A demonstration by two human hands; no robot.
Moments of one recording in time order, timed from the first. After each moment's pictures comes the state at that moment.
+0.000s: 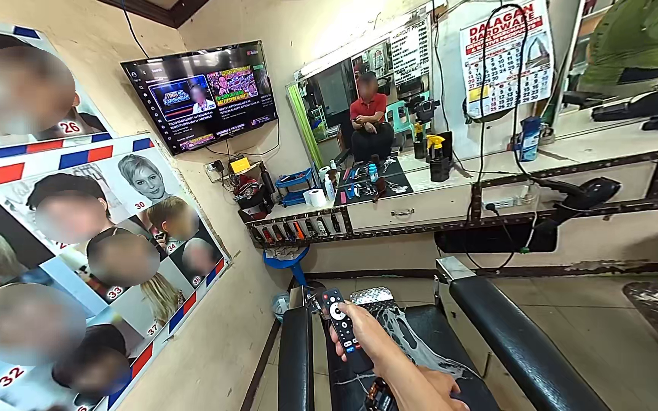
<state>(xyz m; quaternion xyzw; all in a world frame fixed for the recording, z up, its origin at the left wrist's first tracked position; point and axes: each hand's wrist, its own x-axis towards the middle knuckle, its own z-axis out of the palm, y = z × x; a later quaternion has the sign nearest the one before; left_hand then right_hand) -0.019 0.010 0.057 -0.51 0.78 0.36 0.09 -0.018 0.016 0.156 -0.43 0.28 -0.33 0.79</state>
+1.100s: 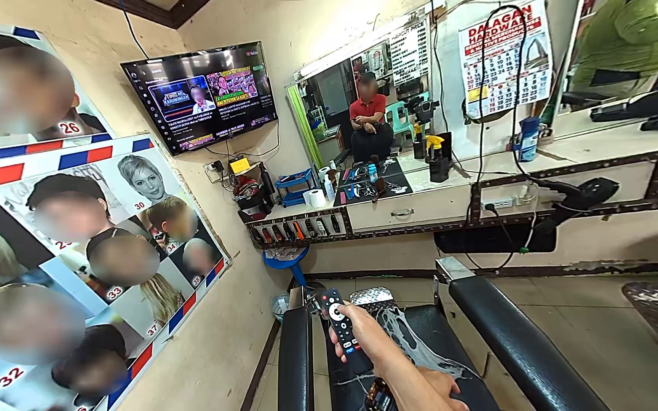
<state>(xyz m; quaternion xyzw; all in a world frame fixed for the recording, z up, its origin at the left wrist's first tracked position) -0.020 0.014 0.065 -0.51 0.78 0.36 0.09 -0.019 0.019 0.160 -0.44 0.28 -0.32 0.79</state>
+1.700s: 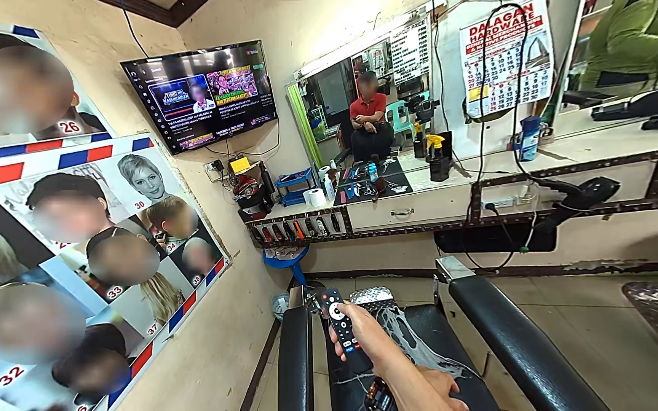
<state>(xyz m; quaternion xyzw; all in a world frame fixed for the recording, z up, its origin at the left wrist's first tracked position) -0.020 0.010 0.057 -0.51 0.78 0.36 0.09 -0.019 0.018 0.158 -0.43 0.28 -0.32 0.79</state>
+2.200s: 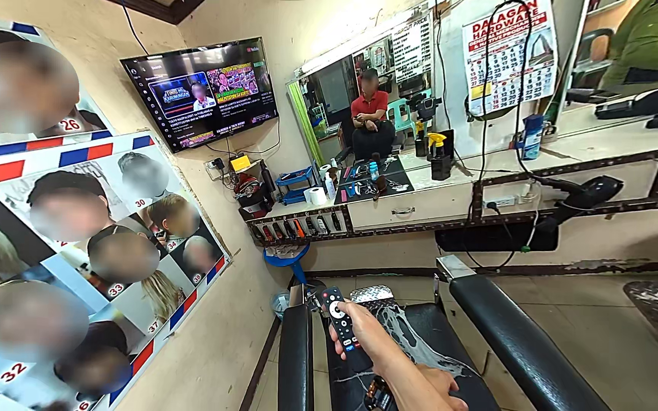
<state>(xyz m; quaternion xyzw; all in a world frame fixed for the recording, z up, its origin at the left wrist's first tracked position) -0.023 0.015 0.076 -0.51 0.77 0.36 0.11 -0.019 0.020 0.161 -0.44 0.28 -0.33 0.79</state>
